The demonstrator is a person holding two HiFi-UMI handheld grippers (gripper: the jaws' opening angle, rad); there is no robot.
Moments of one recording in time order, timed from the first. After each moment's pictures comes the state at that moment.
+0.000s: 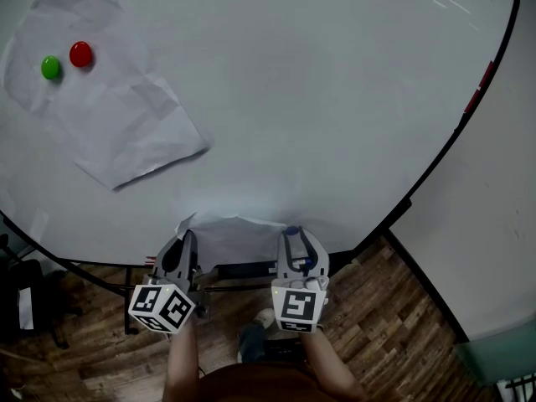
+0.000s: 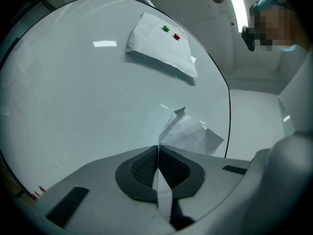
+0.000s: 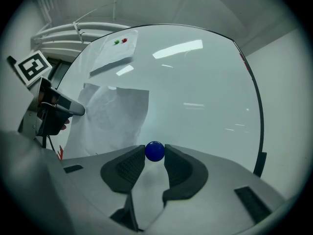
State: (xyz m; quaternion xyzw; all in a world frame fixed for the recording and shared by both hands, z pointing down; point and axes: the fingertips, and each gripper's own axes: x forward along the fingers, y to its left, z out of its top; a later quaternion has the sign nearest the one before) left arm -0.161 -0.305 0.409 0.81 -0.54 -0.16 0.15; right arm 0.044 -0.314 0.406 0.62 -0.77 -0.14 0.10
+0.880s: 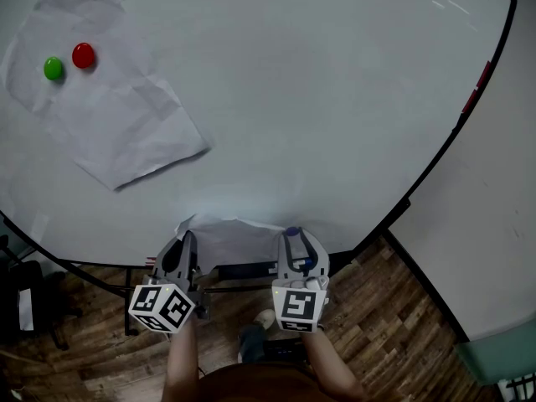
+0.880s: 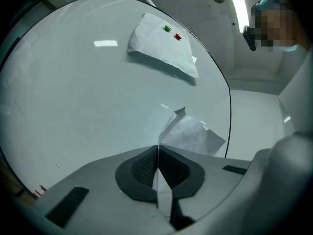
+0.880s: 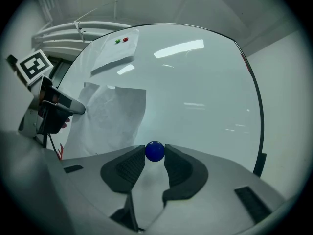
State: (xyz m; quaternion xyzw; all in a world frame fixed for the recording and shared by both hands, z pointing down) left arm -0.164 -0.305 0.411 0.81 -0.55 -0.16 0.15; right arm 0.045 -0.313 0.407 0.62 -0.77 -0.14 0.10
